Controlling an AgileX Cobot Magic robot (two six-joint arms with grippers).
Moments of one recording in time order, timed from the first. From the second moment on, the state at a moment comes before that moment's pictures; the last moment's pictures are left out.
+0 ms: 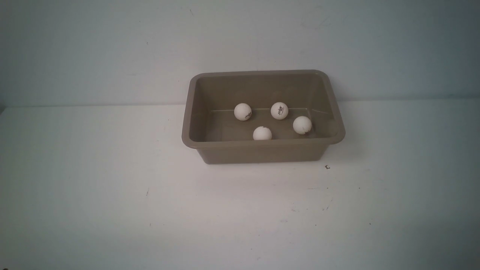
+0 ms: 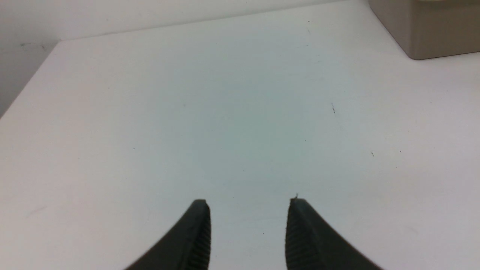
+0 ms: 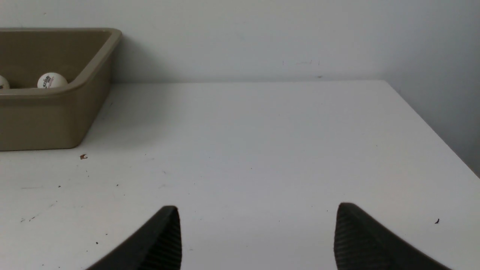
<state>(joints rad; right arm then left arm) -0.06 -0.01 0.02 -0.14 0.37 0.11 0.06 -0.01 0.02 -0.13 0.41 0.21</state>
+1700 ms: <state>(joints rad) -0.06 -0.01 0.02 -0.01 0.39 -0.12 0.06 -0.01 0.02 -0.13 0.41 0.21</state>
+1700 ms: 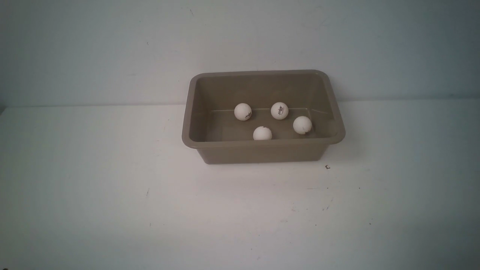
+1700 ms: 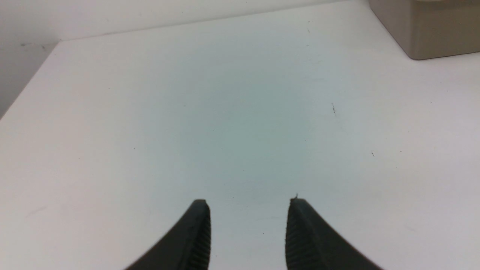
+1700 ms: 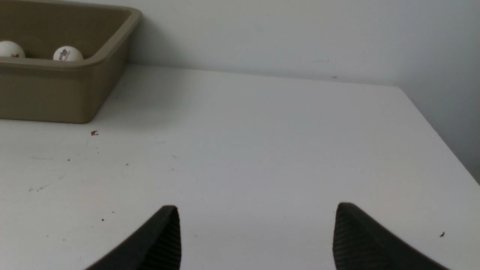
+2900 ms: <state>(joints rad) -0.06 -0.01 0.02 0.04 0.39 -0.12 0.06 -0.01 0.02 -0.13 0.41 0.21</state>
